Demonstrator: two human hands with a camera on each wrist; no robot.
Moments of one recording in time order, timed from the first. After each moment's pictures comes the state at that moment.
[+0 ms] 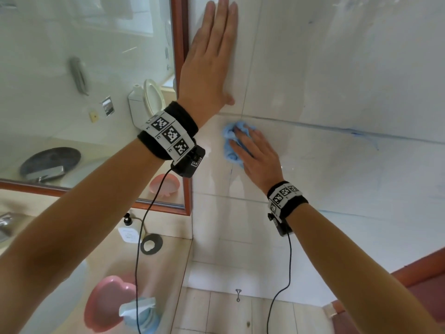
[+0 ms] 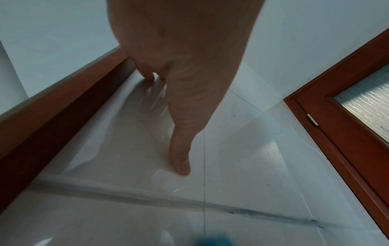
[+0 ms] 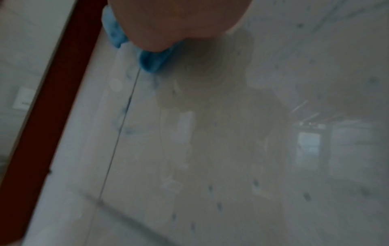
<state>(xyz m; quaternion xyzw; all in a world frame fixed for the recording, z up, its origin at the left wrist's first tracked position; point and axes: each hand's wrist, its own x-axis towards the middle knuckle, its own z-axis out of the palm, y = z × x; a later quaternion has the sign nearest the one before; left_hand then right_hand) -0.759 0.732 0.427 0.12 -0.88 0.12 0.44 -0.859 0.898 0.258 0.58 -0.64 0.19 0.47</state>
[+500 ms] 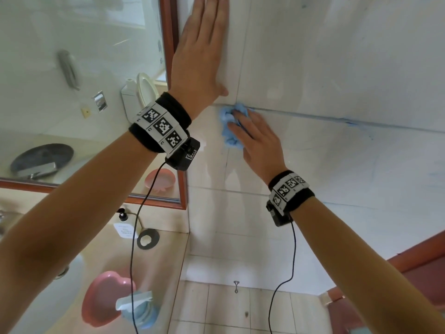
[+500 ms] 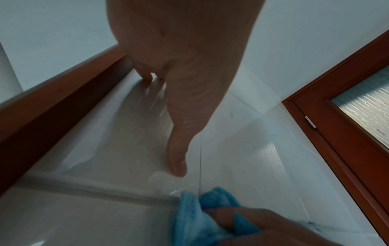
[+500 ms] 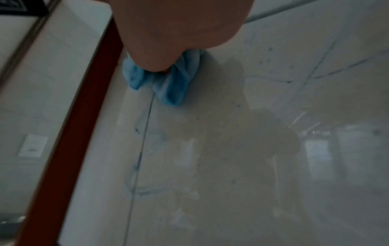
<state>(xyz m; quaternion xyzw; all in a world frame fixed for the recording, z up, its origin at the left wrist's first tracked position) -0.758 0.735 0.426 0.14 -0.88 0.11 0.43 -0.850 0.910 0.282 0.56 -0.68 0.19 0.44</state>
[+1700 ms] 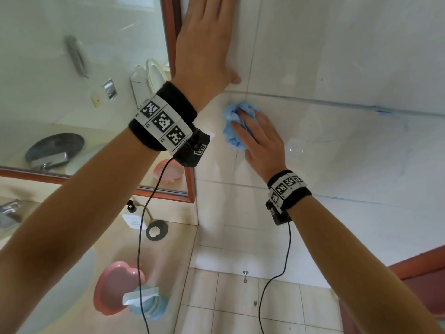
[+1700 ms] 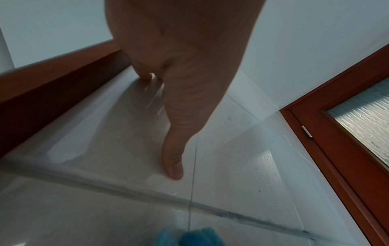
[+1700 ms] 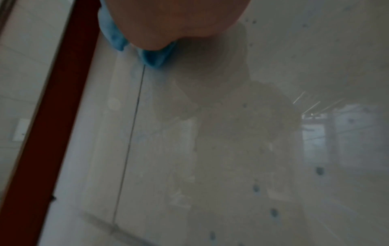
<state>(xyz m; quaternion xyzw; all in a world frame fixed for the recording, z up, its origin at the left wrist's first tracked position) -0.764 0.732 0.419 0.15 -0.90 0.09 0.41 -0.856 0.884 0.246 0.54 -0.65 0.25 0.47</state>
